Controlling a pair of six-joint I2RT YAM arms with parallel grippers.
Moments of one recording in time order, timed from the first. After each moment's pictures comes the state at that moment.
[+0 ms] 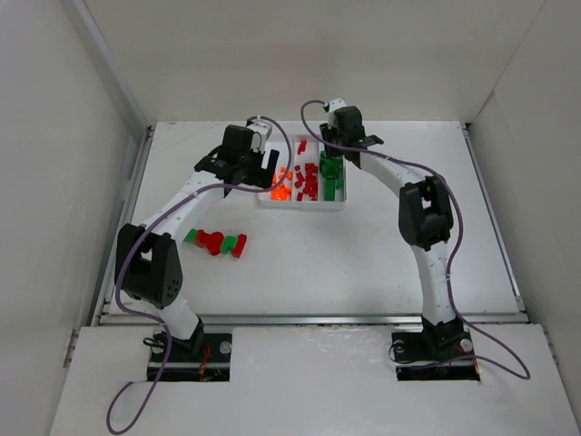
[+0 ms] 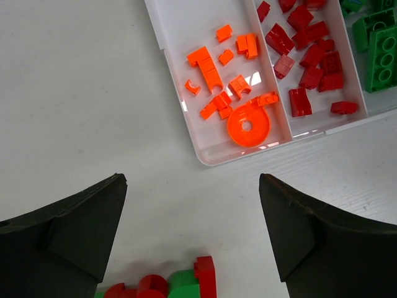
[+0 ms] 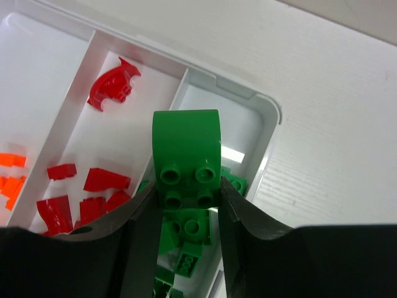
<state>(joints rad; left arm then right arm) -0.39 1.64 1.37 -0.45 -0.05 0.00 0.39 2.29 1.95 -0.24 0.09 -0.03</state>
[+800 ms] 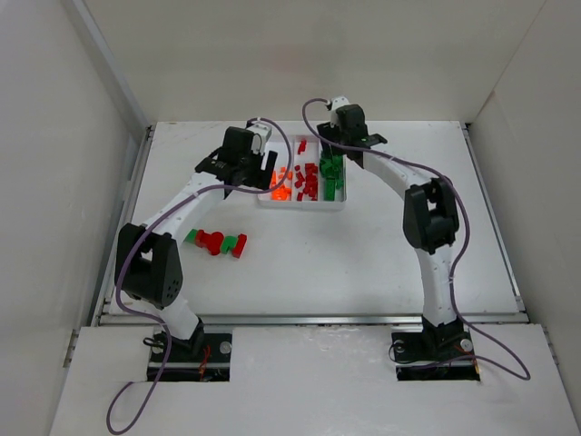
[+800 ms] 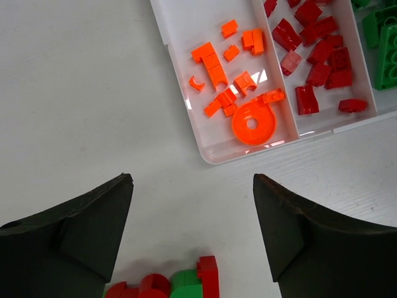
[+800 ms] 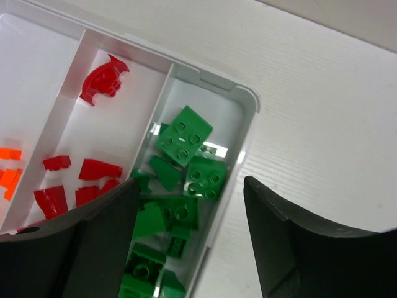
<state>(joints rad) -0.39 1.64 1.35 -0.44 -0.06 0.00 0.39 2.27 1.96 -0.27 0.12 -0.03</state>
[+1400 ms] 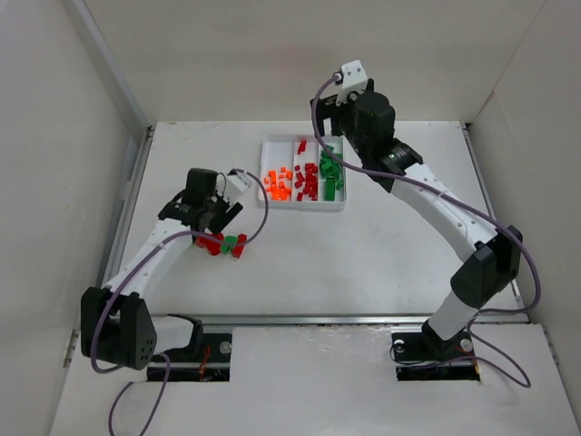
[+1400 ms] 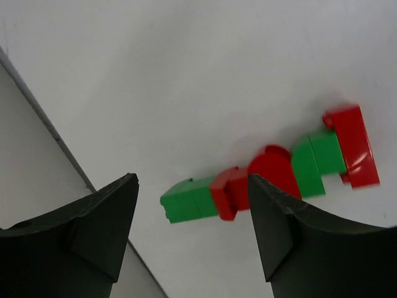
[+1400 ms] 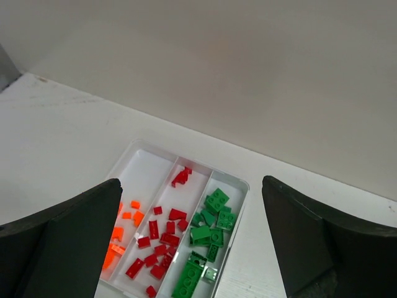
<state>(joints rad) -0.25 1.26 0.94 -0.48 -0.13 0.54 0.58 1.68 1.67 -0.06 0.26 -0.09</state>
